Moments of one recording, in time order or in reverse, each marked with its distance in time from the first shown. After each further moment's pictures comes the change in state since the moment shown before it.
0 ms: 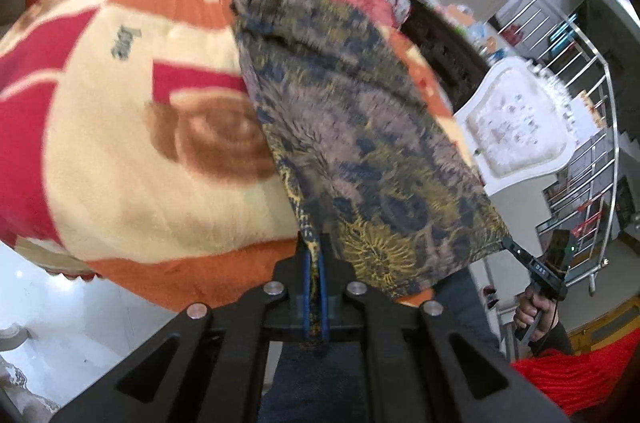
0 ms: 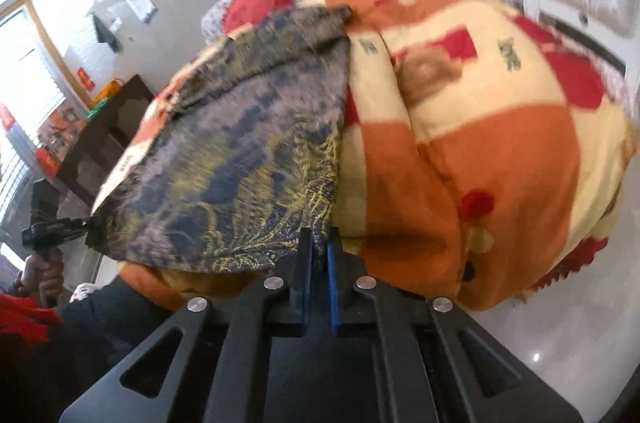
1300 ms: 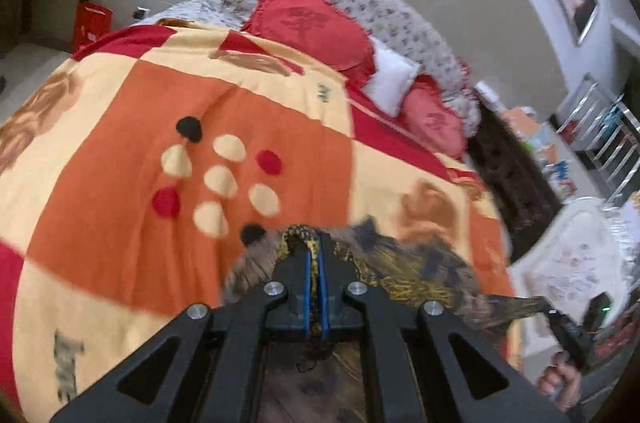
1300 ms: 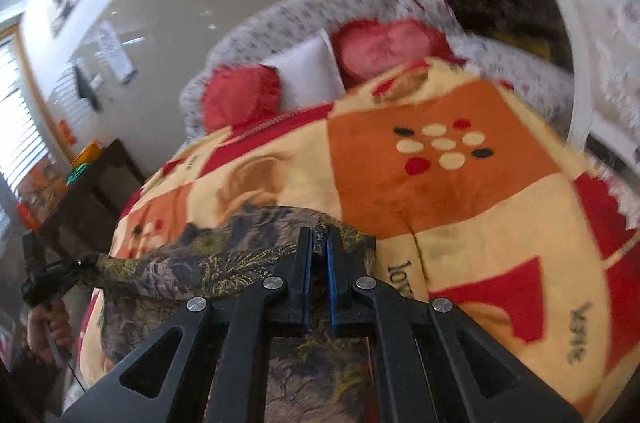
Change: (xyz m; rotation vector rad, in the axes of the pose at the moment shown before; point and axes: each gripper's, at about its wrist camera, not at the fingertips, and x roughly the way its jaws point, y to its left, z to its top) left arm 0.131 0.039 0.265 -0.149 -0.277 0.231; right arm 0.144 -0.012 0.261 0.087 -0.151 -0.072
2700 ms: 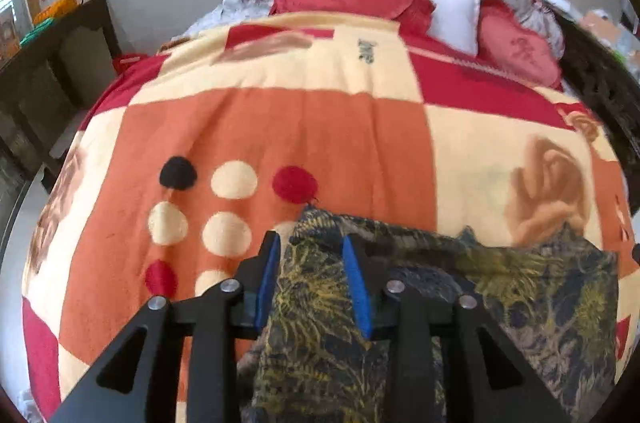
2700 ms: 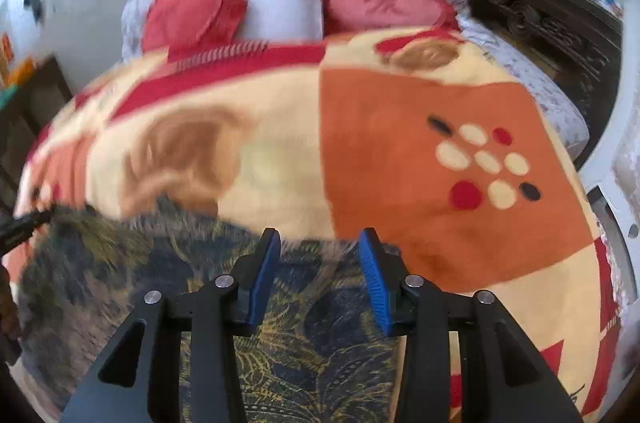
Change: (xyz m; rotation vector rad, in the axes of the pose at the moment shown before) left arm 0.087 -0.051 0.016 0.258 0.078 0.407; right arm 0.115 0.041 0.030 -0.195 0.159 -0.237
